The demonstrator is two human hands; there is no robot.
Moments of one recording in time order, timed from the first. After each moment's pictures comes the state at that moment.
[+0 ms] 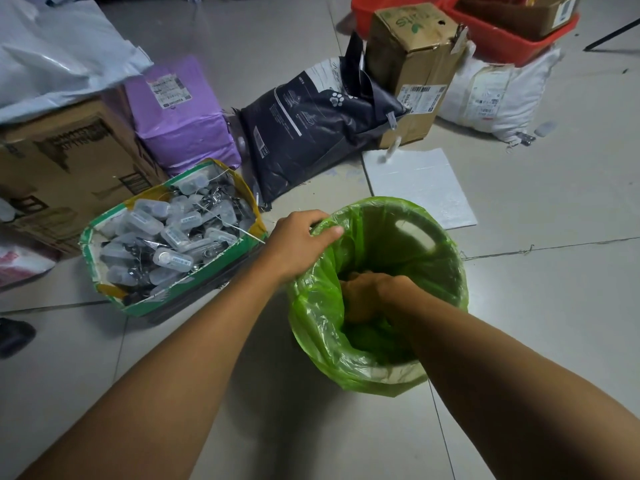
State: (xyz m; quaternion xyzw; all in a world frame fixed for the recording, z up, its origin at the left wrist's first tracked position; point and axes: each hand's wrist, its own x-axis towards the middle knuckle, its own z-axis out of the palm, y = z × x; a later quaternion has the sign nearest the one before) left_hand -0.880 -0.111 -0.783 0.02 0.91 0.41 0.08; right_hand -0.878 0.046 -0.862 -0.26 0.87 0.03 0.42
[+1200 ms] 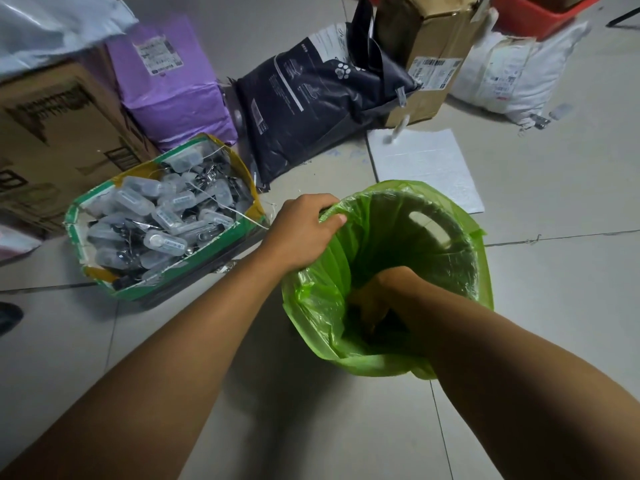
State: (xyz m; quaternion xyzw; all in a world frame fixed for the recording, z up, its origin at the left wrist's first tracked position) left_hand -0.883 -0.108 -0.785 0.06 0.92 0.38 0.07; right_hand -0.876 0.050 -0.882 -0.27 0.75 0.09 0.60
